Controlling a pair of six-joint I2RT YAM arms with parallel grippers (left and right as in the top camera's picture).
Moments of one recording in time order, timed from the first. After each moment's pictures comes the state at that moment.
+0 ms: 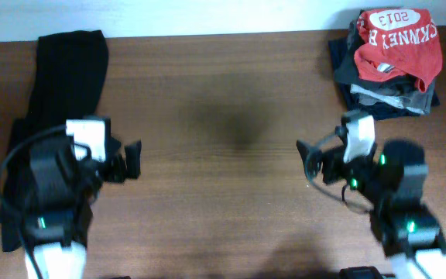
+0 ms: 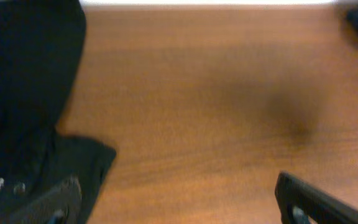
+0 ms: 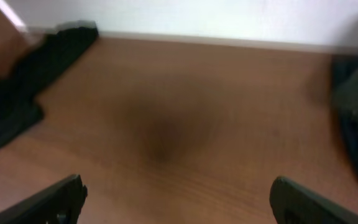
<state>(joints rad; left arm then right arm) 0.13 0.99 0.92 -0.61 0.28 0.09 0.04 0.87 0.82 -0.47 -0.39 0.00</state>
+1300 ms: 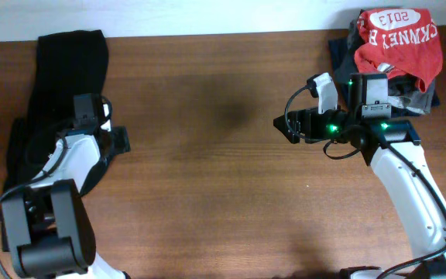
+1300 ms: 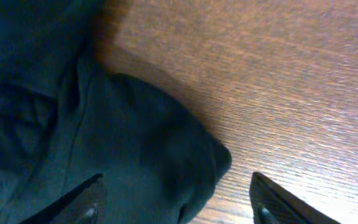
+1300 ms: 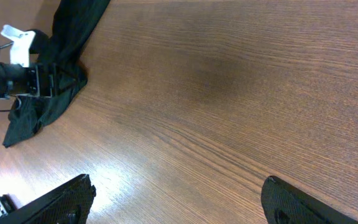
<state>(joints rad) 0.13 1.81 1.08 -0.43 -0.14 -0.06 0.04 1.44 1.15 -0.62 -0.65 0.00</state>
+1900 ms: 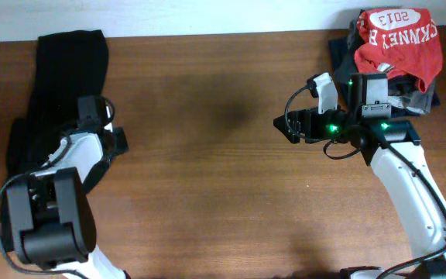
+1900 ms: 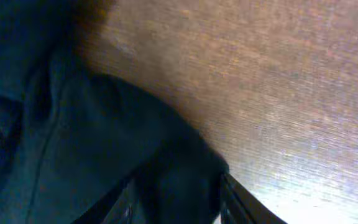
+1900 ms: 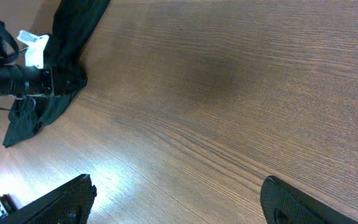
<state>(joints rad) 0.13 1.88 1.08 -0.38 -0.14 -0.11 0.04 1.44 1.15 -0.62 -0.65 0.00</state>
